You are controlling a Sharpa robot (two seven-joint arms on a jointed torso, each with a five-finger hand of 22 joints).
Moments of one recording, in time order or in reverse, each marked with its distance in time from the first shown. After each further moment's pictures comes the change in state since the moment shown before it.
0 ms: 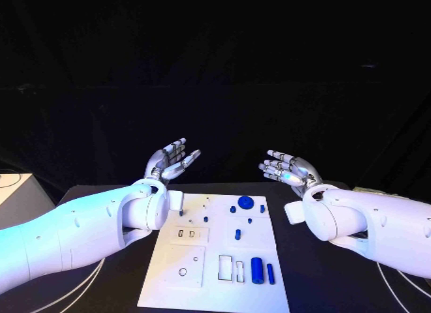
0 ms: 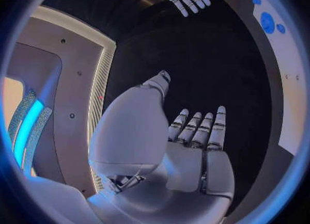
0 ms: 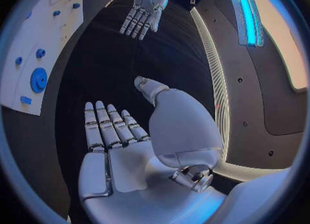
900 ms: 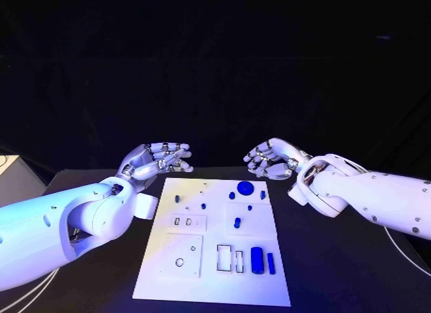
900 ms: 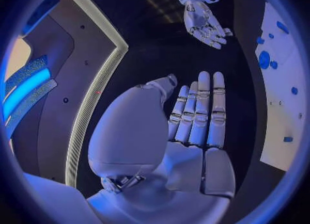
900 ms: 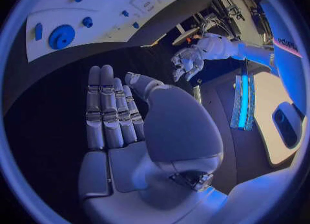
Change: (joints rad) left arm 0.040 -0.239 0.001 0.270 -0.024 0.268 -0.037; left_hand -0.014 0.000 0.180 -0.080 0.004 0.527 0.078 0.181 0.089 0.746 -0.069 0.106 0.039 0.750 -0.161 0.511 0.310 0.109 0.563 -0.078 0.305 0.128; right arm 0.093 0.001 -0.007 -0.042 -0.885 0.072 -0.195; right_hand 0.128 -0.059 0.038 -0.050 -0.020 0.565 0.058 0.140 0.087 0.657 -0.122 0.044 0.021 0.728 -0.175 0.256 0.164 0.076 0.607 -0.130 0.333 0.154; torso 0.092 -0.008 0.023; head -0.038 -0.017
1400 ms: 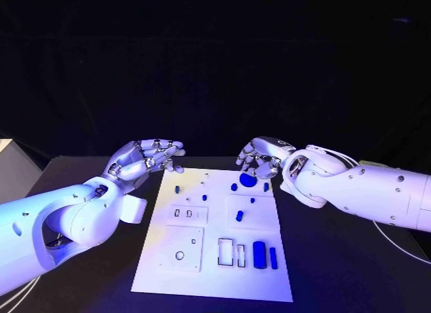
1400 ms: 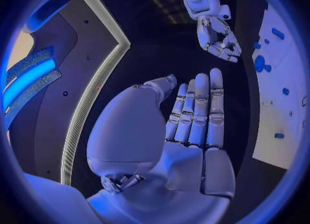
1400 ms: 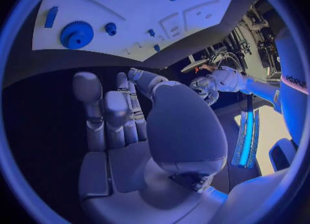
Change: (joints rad) left arm 0.015 -0.066 0.004 0.102 -0.013 0.037 -0.003; left_hand -0.046 -0.010 0.049 -0.041 0.000 0.014 -0.015 0.065 0.060 0.060 -0.025 -0.006 0.003 -0.044 -0.028 0.426 0.211 0.000 -0.026 -0.039 0.283 0.185; right arm 0.008 0.053 0.001 -0.031 -0.365 0.034 -0.191; right_hand -0.020 -0.080 0.042 0.075 -0.013 0.099 -0.052 0.000 0.054 0.155 -0.063 -0.018 0.044 0.197 -0.073 0.839 0.751 -0.031 0.279 -0.072 0.653 0.629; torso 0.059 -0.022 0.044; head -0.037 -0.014
